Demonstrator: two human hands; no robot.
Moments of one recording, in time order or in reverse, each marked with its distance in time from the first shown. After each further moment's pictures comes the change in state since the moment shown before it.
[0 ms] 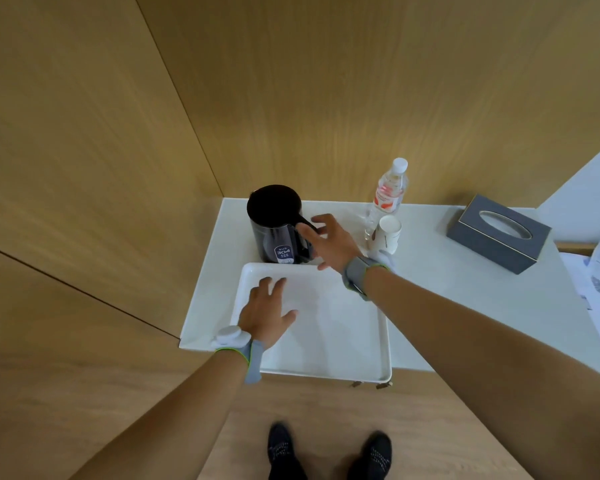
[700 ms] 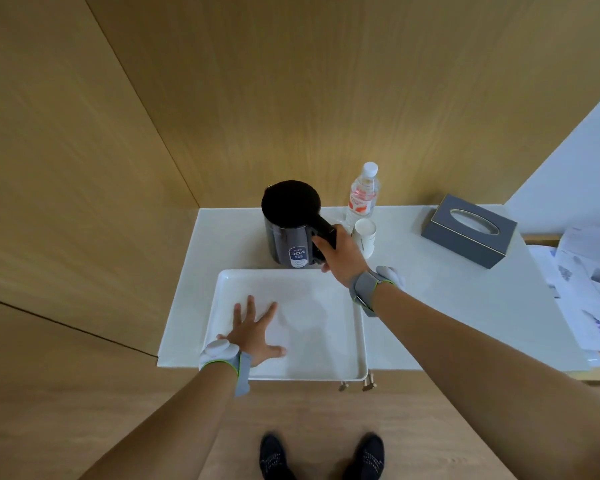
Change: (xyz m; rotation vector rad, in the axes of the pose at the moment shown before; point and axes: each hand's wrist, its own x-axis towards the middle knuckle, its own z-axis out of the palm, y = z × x) left_hand 0.010 -0.013 0.033 0.069 -0.346 -0.072; right_hand -0.009 0.036 -0.041 0.010 0.151 -0.070
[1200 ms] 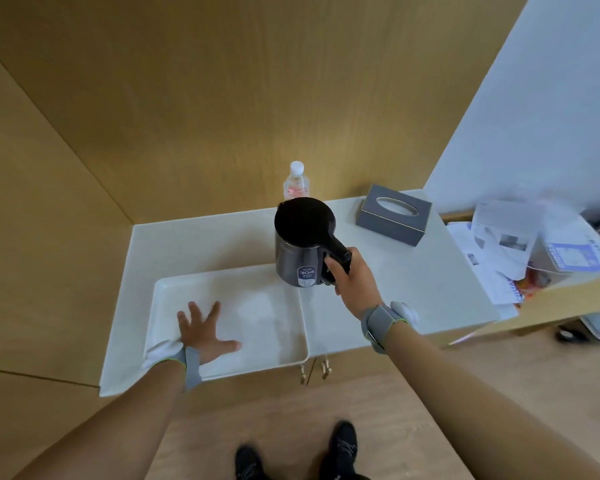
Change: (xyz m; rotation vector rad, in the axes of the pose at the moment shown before) left_hand 0.010 0.017 -0.008 -0.002 0.006 -0.022; right_hand -0.109 0.059 -0.097 0.022 0.296 0.091
